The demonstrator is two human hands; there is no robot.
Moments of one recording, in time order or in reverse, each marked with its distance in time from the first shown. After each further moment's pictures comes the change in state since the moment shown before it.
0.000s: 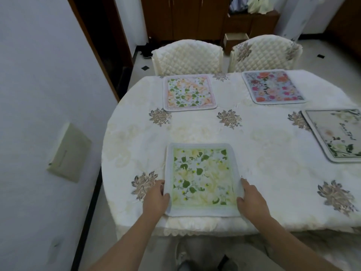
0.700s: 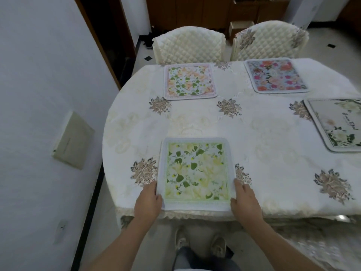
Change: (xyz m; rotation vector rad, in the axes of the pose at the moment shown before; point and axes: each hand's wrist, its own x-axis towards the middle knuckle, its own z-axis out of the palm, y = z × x) left_hand -0.051 -0.033 0.013 0.139 0.058 0.005; right_hand -0.037 0.017 0.026 -0.109 -0.004 -0.090
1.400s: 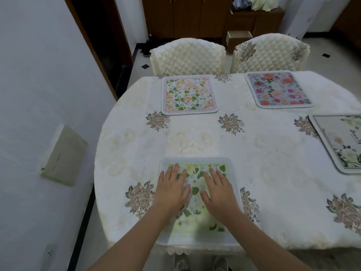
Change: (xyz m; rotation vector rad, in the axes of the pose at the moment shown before) left_hand 0.097 0.096 -0.005 0.513 -0.132 0.391; right_hand 0.080 -0.100 -0.016 -0.129 0.051 -0.338
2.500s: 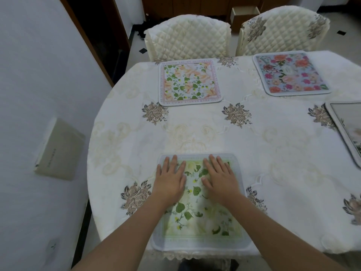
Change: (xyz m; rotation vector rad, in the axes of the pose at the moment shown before) left_hand 0.050 -0.023 0.029 -0.019 -0.098 -0.006; right_hand 0.065 0.030 0.023 -0.058 -0.126 -0.015
